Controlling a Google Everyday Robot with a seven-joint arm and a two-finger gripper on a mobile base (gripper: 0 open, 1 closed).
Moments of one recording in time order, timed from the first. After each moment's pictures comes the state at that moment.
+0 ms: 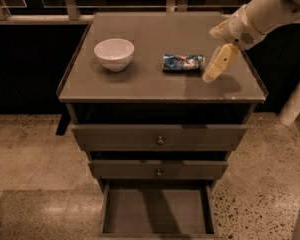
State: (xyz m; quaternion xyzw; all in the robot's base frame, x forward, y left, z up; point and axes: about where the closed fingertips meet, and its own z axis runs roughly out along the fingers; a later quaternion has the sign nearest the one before) arm 0.659 -0.185 0.909 -0.58 0.74 0.10 0.31
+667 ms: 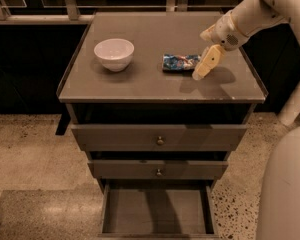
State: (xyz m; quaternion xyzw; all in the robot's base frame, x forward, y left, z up) arm 0.699 -0.172 0.885 -0.58 0.75 0.12 0.31
